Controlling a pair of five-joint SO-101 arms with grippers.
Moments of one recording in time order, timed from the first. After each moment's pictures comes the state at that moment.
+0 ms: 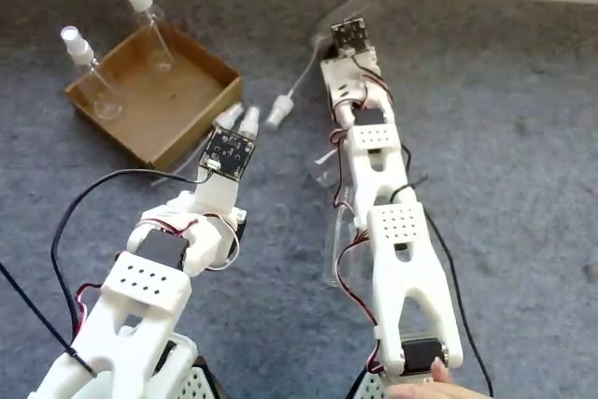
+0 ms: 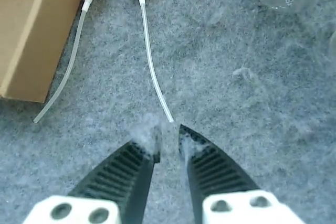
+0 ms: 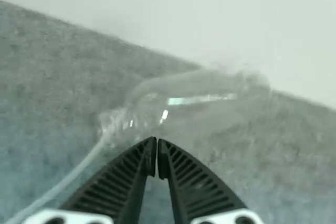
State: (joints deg) left arm 11.1 -49.5 67.4 45.2 -0.3; right arm -10.4 90.6 -82.4 13.1 13.8
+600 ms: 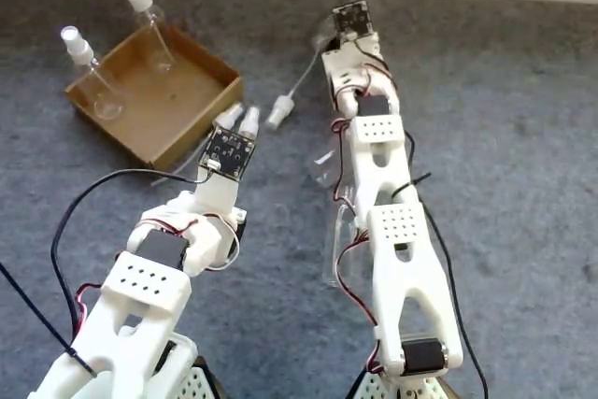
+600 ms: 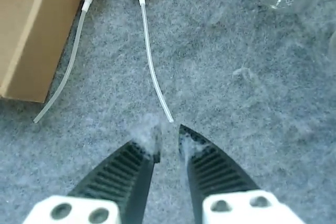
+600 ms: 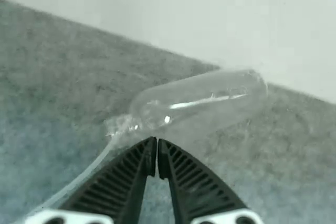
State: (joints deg) left arm 11.1 -49.5 67.4 45.2 -0.3; right arm -10.4 90.7 -93.0 30.5 13.8
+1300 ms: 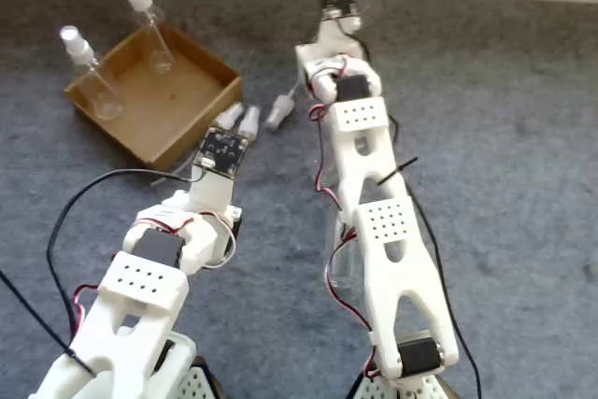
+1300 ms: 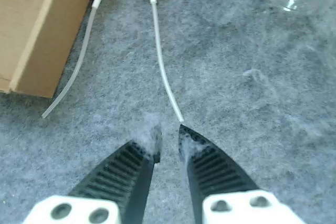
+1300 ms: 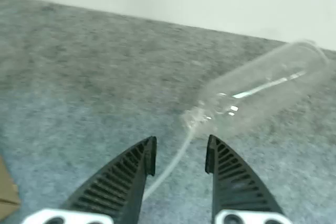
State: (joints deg) left arm 9.2 -49.5 67.4 45.2 -0.3; right arm -16.3 80.7 -93.0 50.1 1.2
